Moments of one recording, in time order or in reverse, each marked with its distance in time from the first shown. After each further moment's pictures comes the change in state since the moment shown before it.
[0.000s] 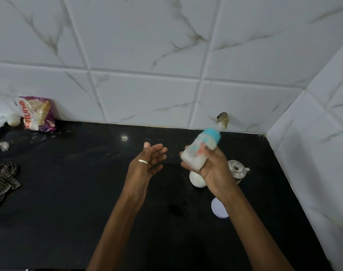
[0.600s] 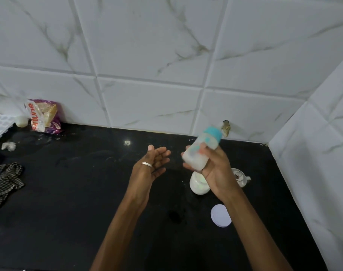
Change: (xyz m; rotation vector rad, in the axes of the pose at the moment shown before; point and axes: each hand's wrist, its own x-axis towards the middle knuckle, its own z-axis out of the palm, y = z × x) left_hand -0.003 0.007 0.013 -0.002 0.021 0.014; right_hand 0.005 -0.019 0.007 -0.048 -0.055 -0.043
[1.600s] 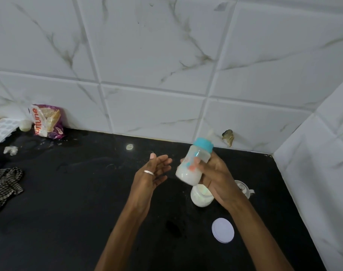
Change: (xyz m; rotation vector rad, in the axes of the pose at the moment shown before) left_hand 0.014 -0.001 0.005 0.003 0.019 0.004; right_hand 0.018 -0.007 -0.007 -0.173 -0.121 0.039
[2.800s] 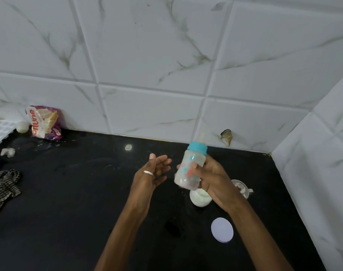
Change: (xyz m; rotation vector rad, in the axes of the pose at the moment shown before) left_hand 0.002 -0.002 0.001 0.003 -0.012 0.001; right_hand -0.005 0.002 -0.002 -0.041 -0.010 0.071
